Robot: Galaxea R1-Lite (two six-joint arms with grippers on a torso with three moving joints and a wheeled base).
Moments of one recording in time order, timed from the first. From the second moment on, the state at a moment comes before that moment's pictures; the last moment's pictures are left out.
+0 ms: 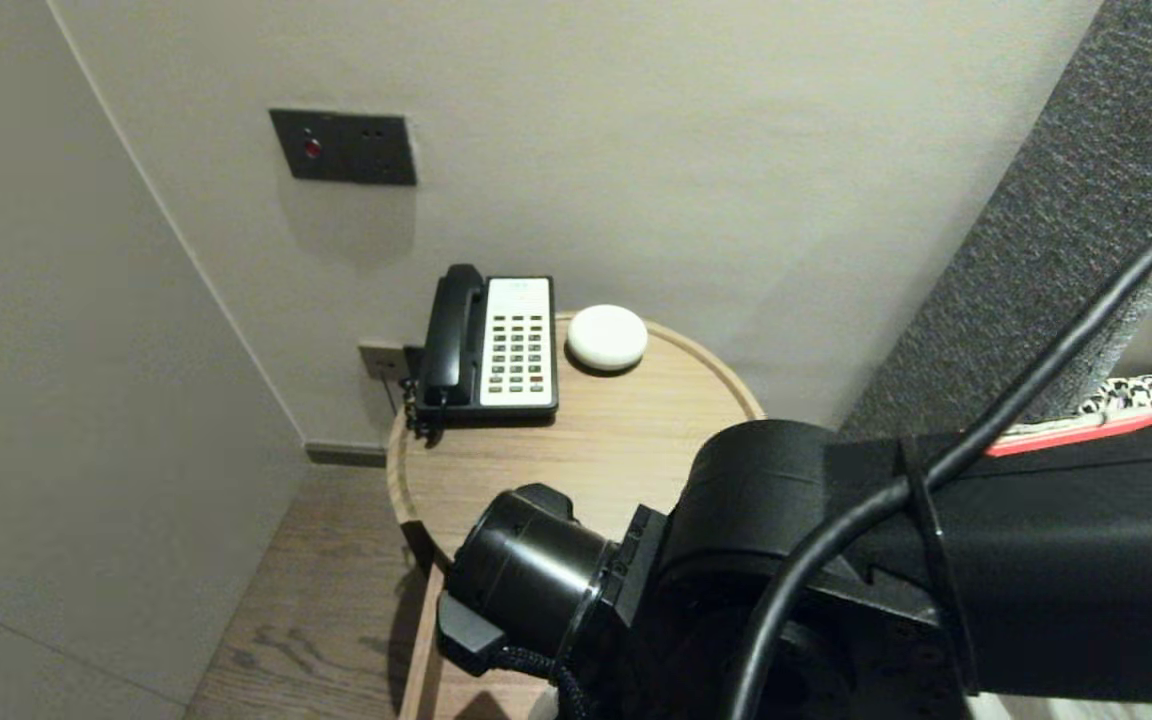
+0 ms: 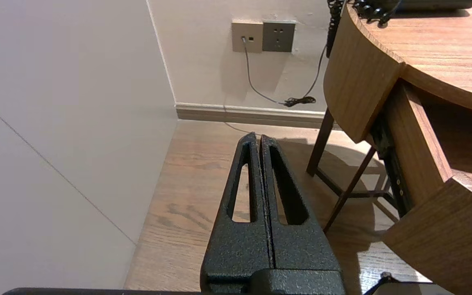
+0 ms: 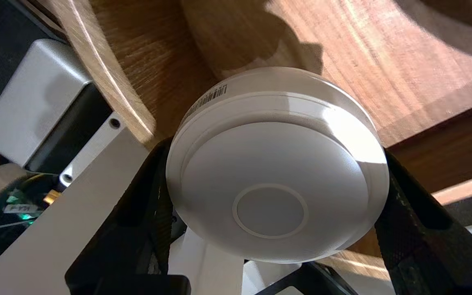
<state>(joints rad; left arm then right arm) 0.01 0.00 0.00 0.00 0.00 0.03 1.12 2.02 -1.62 0.83 -0.03 0.32</state>
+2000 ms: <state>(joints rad) 0.01 0.00 0.00 0.00 0.00 0.03 1.08 2.31 -1.79 0.70 0.00 0.37</state>
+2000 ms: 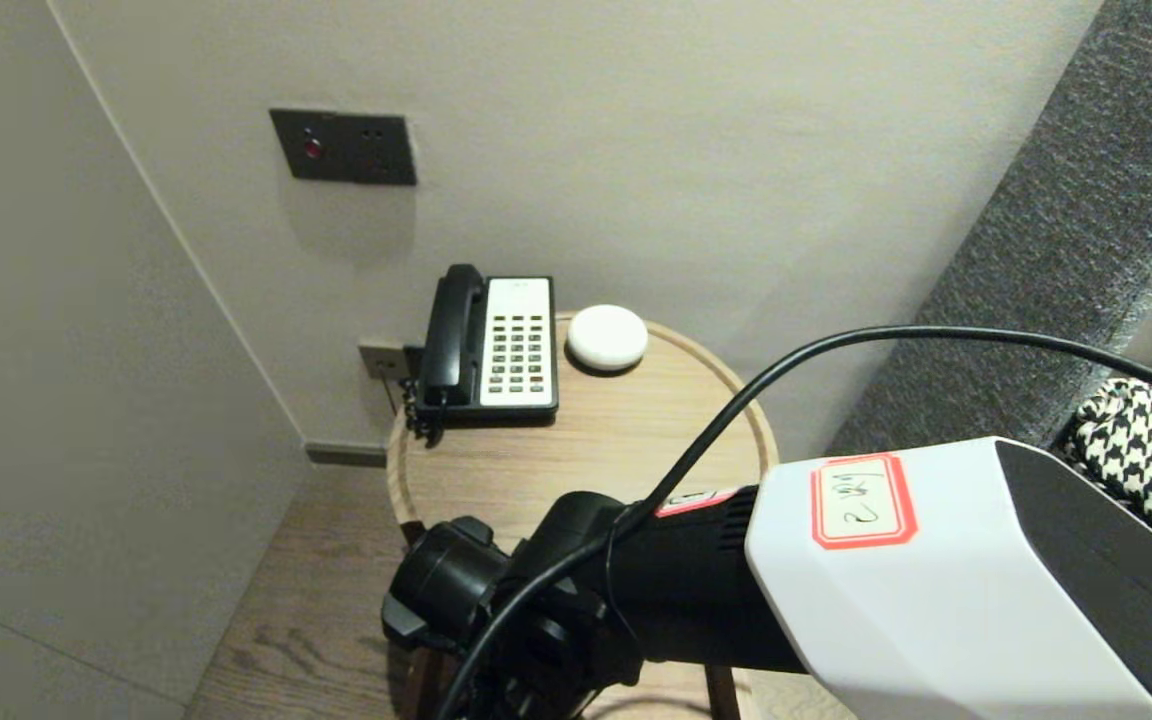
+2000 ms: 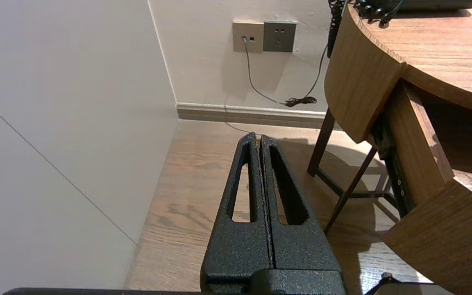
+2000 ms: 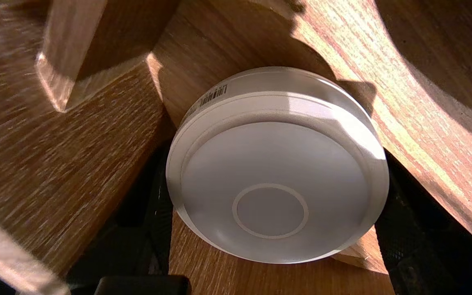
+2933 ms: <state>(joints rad) 0.01 0.00 0.00 0.00 0.00 0.04 1.08 2.33 -1.78 0.70 -0.01 0.37</state>
